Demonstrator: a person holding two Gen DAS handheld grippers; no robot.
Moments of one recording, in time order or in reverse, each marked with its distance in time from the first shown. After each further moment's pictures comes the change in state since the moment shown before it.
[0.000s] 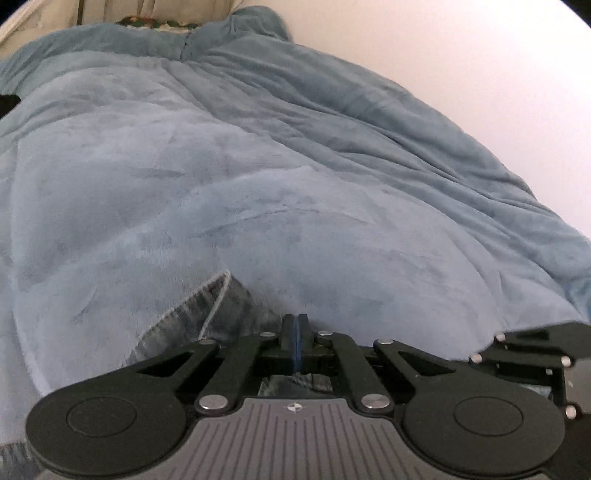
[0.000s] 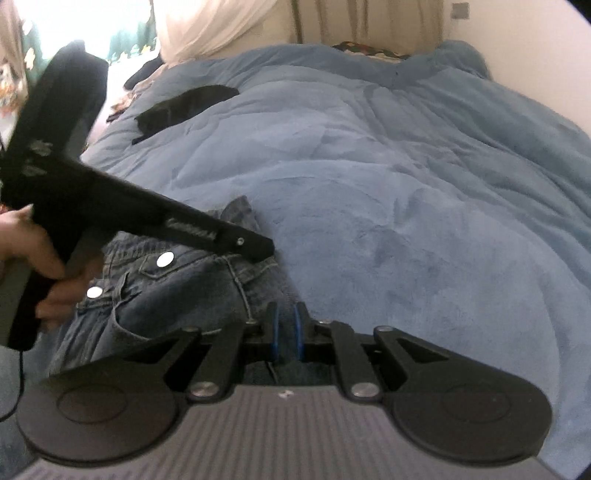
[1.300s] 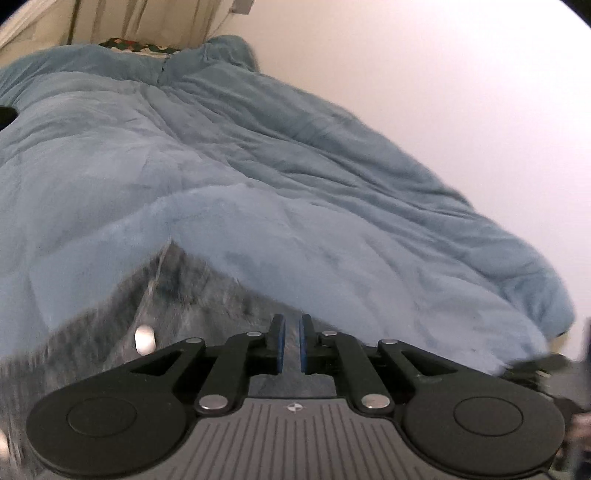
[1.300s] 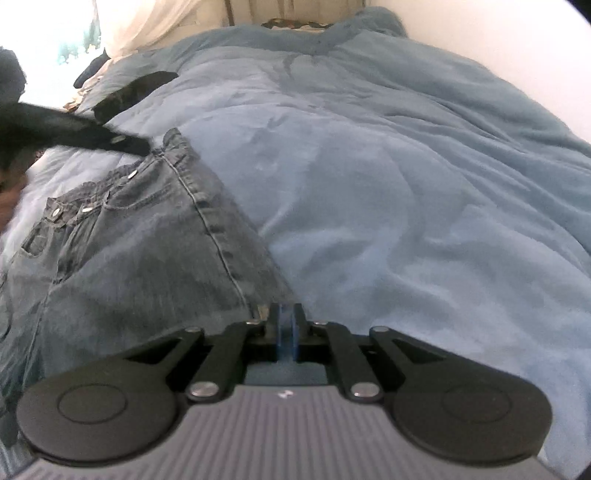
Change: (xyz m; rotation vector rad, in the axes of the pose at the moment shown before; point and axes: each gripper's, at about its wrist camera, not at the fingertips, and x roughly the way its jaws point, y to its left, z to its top) left arm -0.109 -0.050 -0.054 -0.019 -0.086 -0.103; right arm -0.147 -0.034 -0.102 0.122 0.097 -0.140
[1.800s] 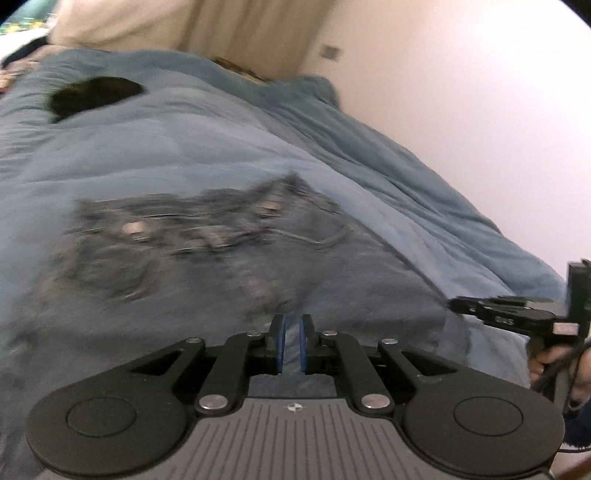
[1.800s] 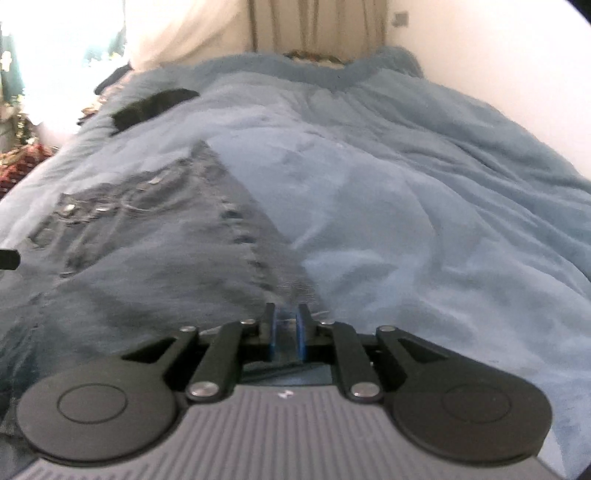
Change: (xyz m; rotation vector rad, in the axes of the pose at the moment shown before) left arm -0.142 0.017 -0.166 -0.179 -0.191 0.223; right arm -0.006 0.034 -0.023 -0.104 -0.141 0.003
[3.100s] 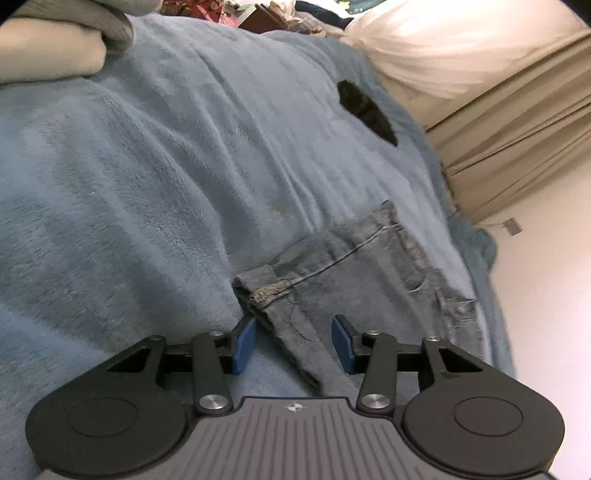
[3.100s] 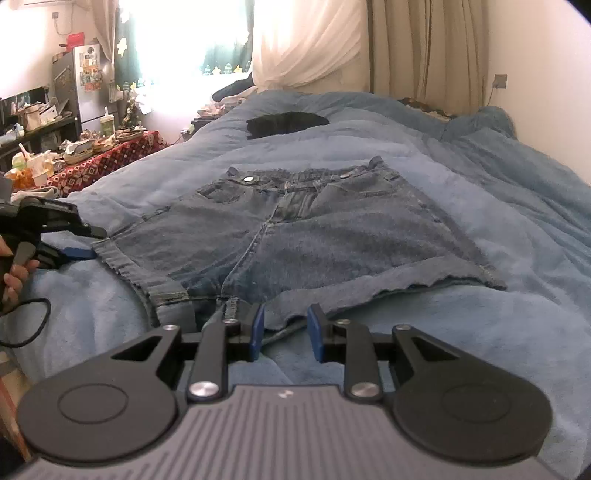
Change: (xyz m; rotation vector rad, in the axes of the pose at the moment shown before) left arm -0.104 0.151 -0.134 -0.794 -0.192 0.258; right arm -0.105 0.126 -0.095 -0.200 -0.119 0.255
